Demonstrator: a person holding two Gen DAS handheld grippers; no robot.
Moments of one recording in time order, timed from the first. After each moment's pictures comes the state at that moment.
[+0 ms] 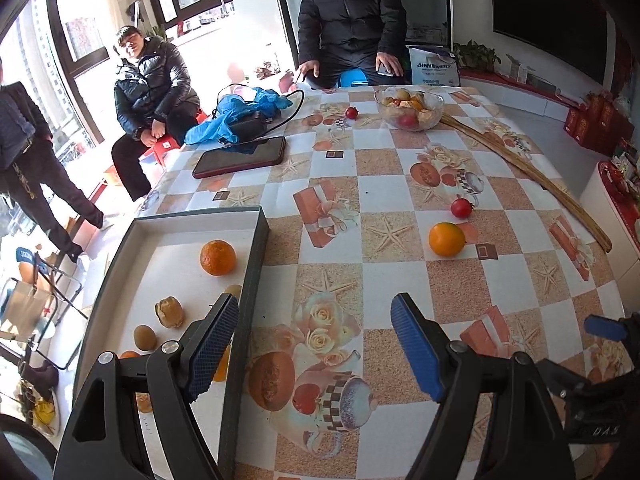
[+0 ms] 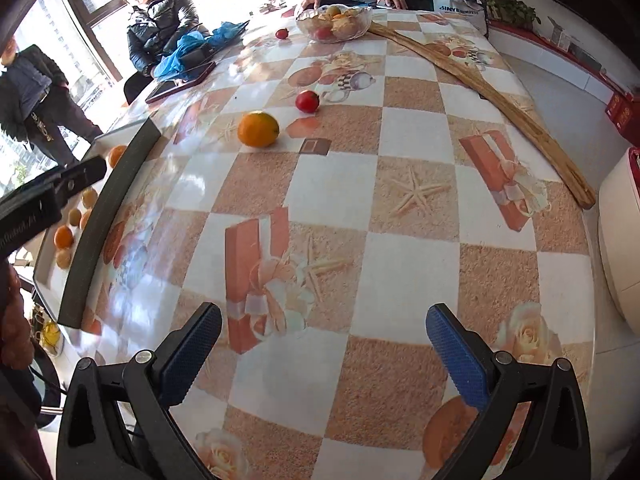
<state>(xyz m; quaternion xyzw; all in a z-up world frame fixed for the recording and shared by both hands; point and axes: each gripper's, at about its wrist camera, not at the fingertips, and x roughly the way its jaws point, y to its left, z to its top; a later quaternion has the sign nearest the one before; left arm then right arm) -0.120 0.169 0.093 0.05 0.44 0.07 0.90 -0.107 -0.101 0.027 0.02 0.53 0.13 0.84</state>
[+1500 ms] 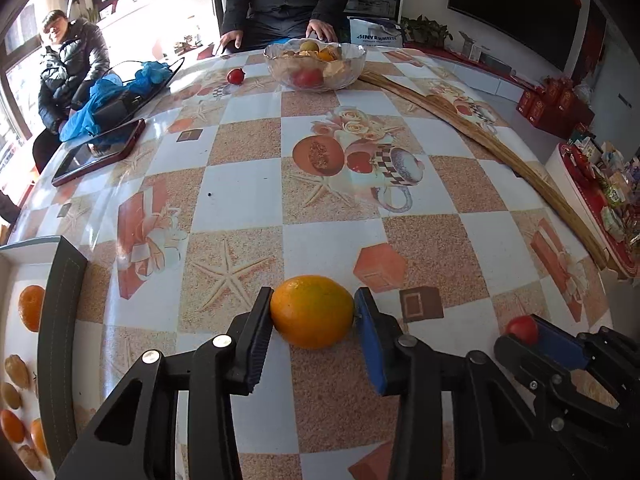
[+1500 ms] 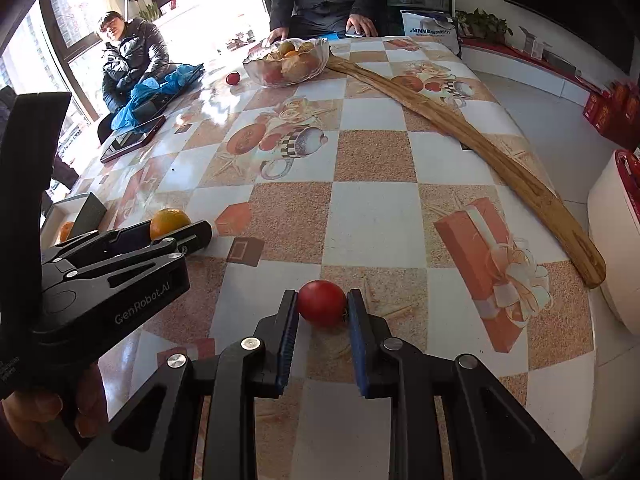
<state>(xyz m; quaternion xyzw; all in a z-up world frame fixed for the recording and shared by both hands) -0.023 0.089 0.012 0.02 0.48 -0.04 0.88 -0.049 -0.121 0.009 0.04 0.48 0.09 0.87</state>
